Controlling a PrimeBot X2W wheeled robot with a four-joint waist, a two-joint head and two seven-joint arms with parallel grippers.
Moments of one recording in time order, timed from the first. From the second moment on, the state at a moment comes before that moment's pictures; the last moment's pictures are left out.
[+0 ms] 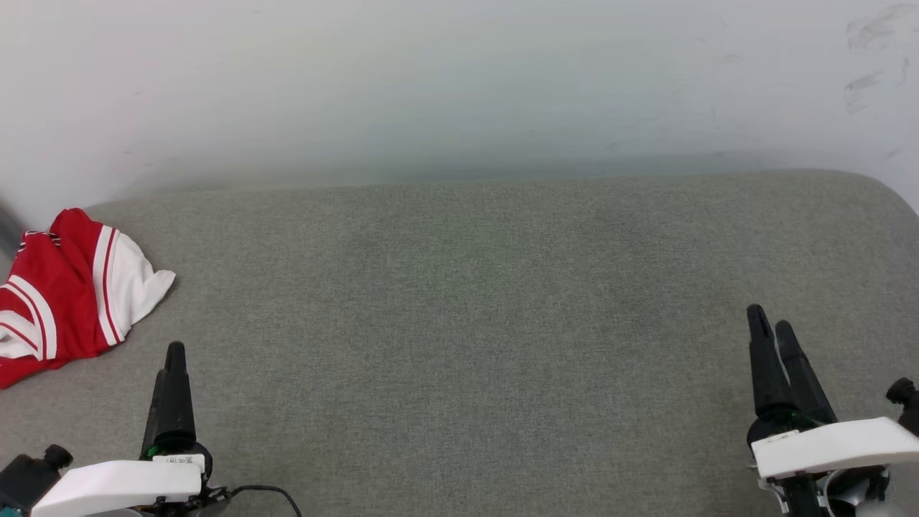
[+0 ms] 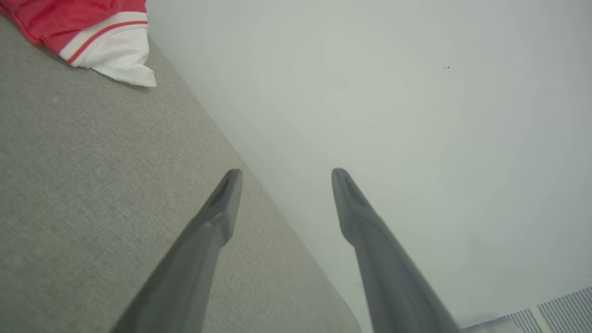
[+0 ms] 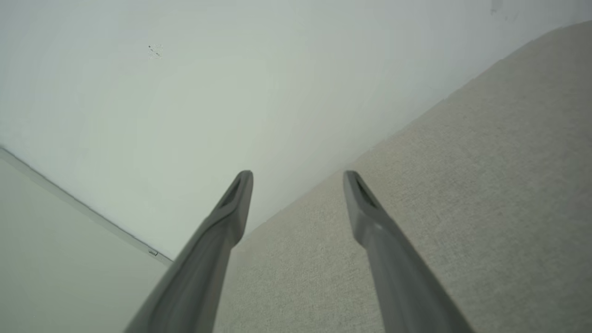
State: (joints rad) left arm 0.01 0.05 0.21 0.08 -1.11 -0.13 -0.07; right arm -0.02 -0.05 -0.05 0.05 0.83 0.13 -0.07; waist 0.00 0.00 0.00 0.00
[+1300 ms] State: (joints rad) left arm 0.08 0.13 -0.16 -0.07 -0.32 0.12 -0.18; right arm 0.02 -0.05 0.01 0.01 0.13 0.13 -0.18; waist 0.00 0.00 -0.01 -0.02
